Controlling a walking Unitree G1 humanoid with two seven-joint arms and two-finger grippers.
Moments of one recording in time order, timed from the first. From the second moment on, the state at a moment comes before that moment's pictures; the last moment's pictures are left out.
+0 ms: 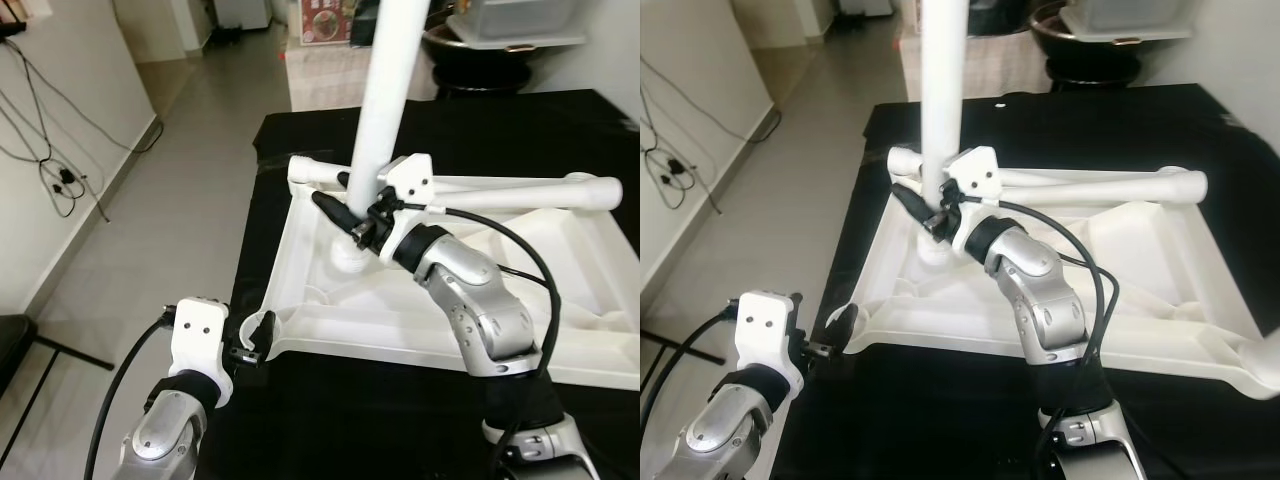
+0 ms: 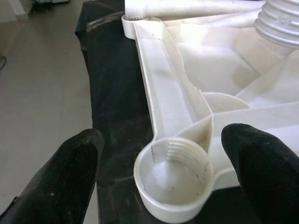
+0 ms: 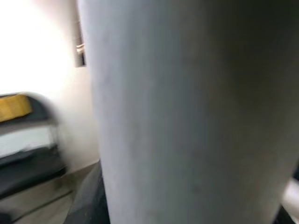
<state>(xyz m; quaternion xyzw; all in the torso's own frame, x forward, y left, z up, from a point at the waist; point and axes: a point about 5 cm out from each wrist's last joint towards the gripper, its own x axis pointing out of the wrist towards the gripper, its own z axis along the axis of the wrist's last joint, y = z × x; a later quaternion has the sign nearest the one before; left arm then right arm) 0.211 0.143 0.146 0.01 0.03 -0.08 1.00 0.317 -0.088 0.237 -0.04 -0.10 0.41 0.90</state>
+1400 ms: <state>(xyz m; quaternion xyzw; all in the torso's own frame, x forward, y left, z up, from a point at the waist) 0.130 0.101 0.147 -0.02 0.11 -0.29 0.95 0.300 -0.072 0.239 -0.03 -0.08 0.68 0.73</state>
